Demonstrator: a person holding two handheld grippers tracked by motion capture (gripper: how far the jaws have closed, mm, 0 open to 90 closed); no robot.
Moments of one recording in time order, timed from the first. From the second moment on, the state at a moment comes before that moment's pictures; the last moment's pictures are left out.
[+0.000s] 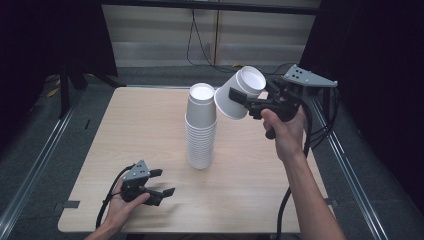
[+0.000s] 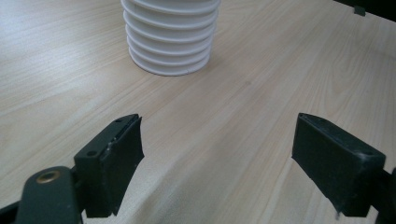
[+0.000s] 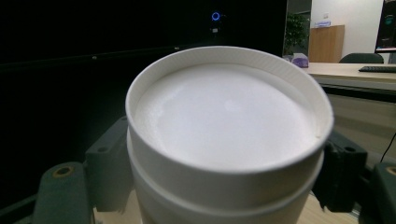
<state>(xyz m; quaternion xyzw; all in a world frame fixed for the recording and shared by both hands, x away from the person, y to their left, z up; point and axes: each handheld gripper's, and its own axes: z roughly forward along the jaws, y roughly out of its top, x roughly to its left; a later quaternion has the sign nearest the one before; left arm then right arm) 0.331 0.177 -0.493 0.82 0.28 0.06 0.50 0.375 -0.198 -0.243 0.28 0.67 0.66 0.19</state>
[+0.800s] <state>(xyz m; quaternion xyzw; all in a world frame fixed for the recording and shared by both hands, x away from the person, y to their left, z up) 0.330 0.173 -0.490 0.82 0.27 0.07 0.50 0.359 -0.206 -0.281 0.29 0.68 0.65 0.17</state>
